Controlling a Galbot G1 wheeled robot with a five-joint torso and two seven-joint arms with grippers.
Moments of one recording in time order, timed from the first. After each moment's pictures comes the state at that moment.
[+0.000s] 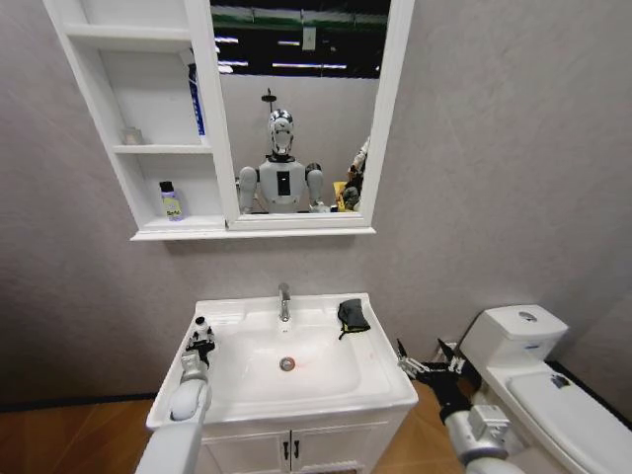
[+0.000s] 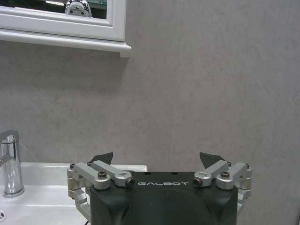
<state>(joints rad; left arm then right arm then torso) 0.98 -1.35 -0.55 -1.54 -0.18 0.13 -0.22 -1.55 1.39 0.70 2.31 0.18 -0.24 0.05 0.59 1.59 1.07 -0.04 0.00</state>
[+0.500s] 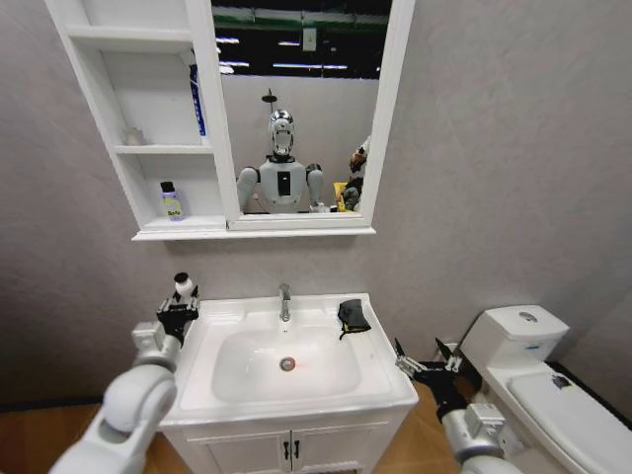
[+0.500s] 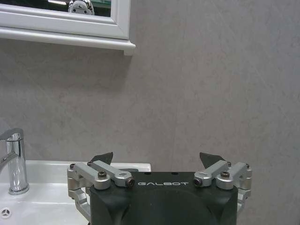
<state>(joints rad) 0.94 -0.79 -0.56 -2.26 -0.84 0.60 -0.51 -1.55 1.39 0.68 2.30 0.17 -0.24 0.05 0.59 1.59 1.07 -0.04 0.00</state>
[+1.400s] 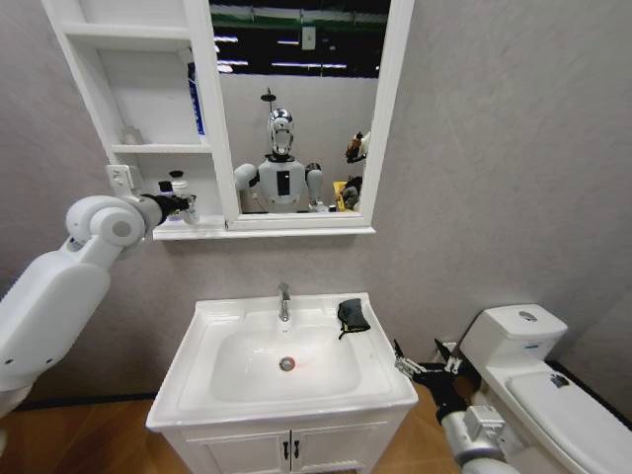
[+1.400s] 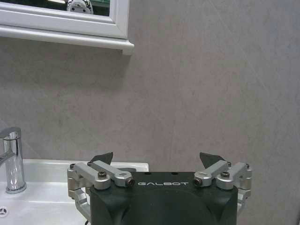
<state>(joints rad) -0.04 -0.73 -0.05 -1.62 -1.22 0.74 -0.52 -1.56 1.39 0.69 2.30 0.16 -0.24 0.05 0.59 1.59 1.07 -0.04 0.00</state>
